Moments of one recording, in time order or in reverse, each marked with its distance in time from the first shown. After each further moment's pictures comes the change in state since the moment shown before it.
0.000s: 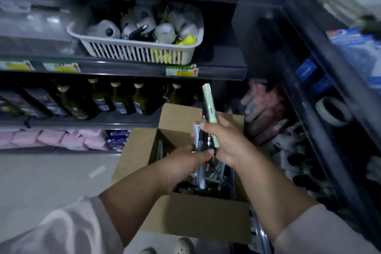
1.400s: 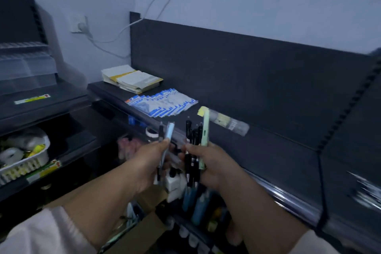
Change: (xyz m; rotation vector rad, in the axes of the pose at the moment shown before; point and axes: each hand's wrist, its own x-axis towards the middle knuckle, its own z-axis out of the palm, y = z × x) left_hand -0.218 0.120 0.171 0.102 -0.391 0.311; right_hand -0.401 -0.064 0.018 0.451 0.739 -0.393
